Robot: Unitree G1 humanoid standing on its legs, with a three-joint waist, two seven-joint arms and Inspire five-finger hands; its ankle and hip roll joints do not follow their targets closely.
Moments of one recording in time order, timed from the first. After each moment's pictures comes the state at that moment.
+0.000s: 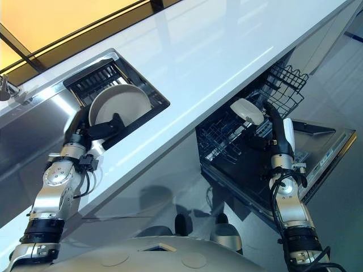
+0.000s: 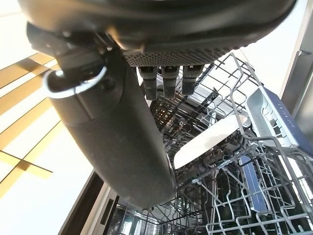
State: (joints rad) left arm 0.04 0.56 0.12 0.03 -0.04 -0.08 0.09; right arm 0.09 -0.45 -0.03 0.15 -0.12 -0.17 -0.25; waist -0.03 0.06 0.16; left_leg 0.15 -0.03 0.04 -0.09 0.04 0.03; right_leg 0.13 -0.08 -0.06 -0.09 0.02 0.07
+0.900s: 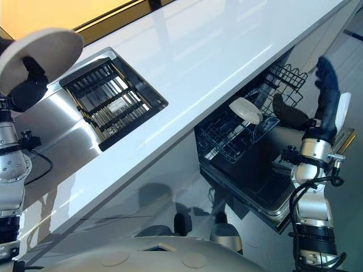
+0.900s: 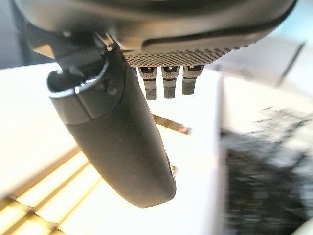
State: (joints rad) left arm 0.00 0.66 0.27 -0.18 0.17 -0.34 0.43; right arm 0.02 -0.46 -0.20 -0.20 0.10 -0.25 -0.28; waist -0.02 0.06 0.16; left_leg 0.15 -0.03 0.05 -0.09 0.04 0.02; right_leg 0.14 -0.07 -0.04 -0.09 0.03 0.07
